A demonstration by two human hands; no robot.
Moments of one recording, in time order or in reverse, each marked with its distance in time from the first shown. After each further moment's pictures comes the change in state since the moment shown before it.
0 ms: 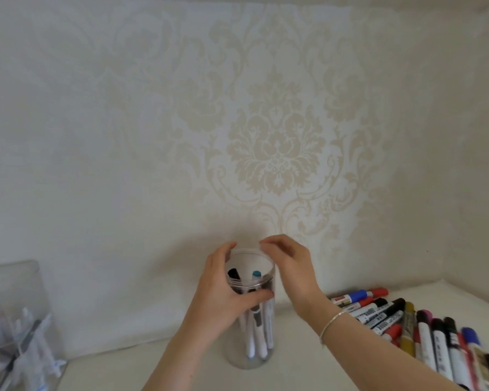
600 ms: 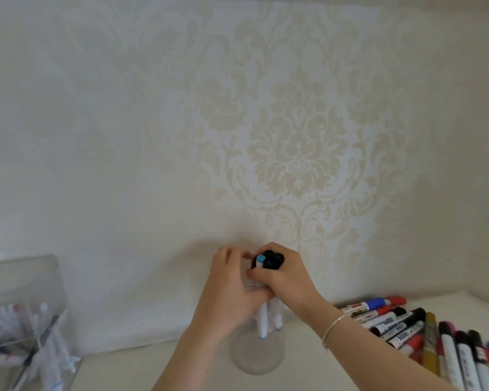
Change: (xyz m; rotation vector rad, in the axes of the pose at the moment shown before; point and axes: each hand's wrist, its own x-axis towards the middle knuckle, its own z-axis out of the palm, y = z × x) left_hand 0.008 0.001 -0.015 0.178 -0.014 0.035; right_hand -0.001 0.003 0.029 -0.165 -0.220 -0.001
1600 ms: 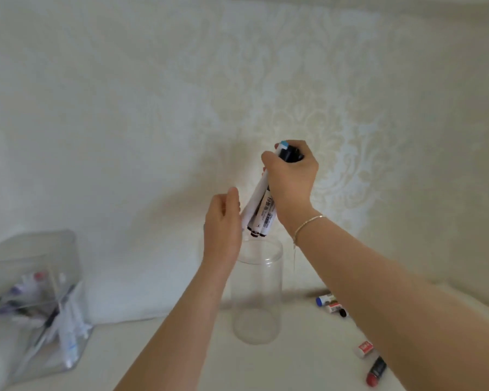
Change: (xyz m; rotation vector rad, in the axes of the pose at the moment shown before) left_hand 0.024 0.064 -0.038 -0.602 0.354 -0.215; right_hand 0.042 -0.118 0.005 0.300 0.508 -0.193
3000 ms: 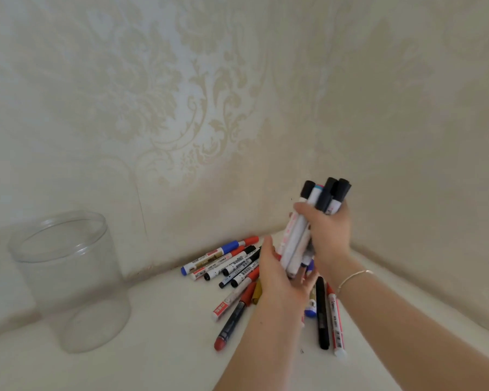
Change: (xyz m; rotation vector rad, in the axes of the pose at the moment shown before) left_hand -0.177 -0.062 0.259 -0.934 -0.402 -1.215; right_hand 0.007 0.045 -0.312 -0.281 0.415 0.236
